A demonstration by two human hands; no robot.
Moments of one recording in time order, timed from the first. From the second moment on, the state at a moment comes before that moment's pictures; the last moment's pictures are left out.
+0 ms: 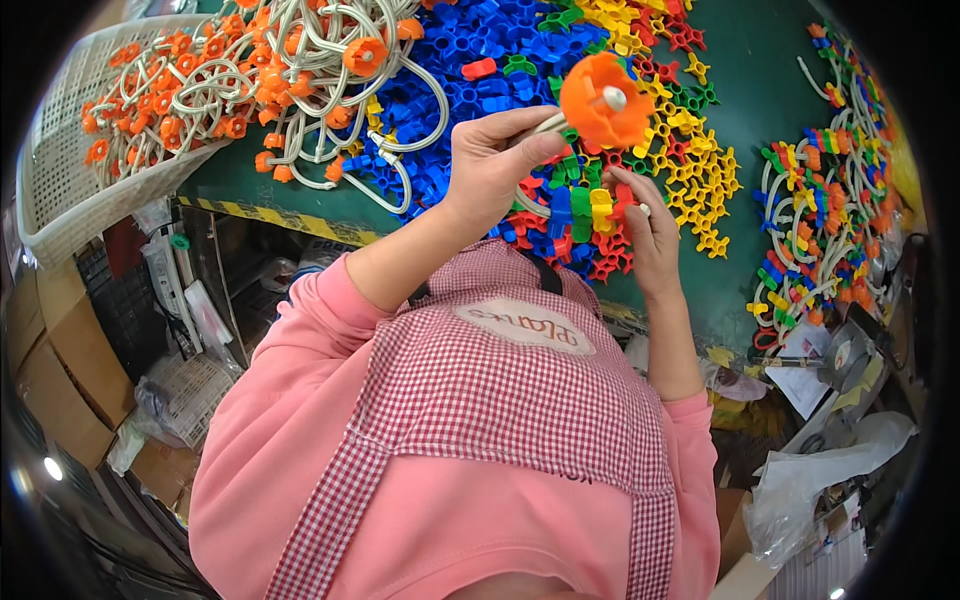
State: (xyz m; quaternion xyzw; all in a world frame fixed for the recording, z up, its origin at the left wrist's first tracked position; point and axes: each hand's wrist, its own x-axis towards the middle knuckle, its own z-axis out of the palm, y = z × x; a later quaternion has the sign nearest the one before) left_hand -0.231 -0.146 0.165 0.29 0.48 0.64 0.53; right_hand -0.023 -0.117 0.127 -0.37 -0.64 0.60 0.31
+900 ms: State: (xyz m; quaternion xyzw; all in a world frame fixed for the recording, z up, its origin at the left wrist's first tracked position) left_hand -0.269 -0.118 0.098 0.90 0.39 0.16 0.02; right_hand 0.057 -0.032 -0.010 -0.56 -0.79 0.14 0.23
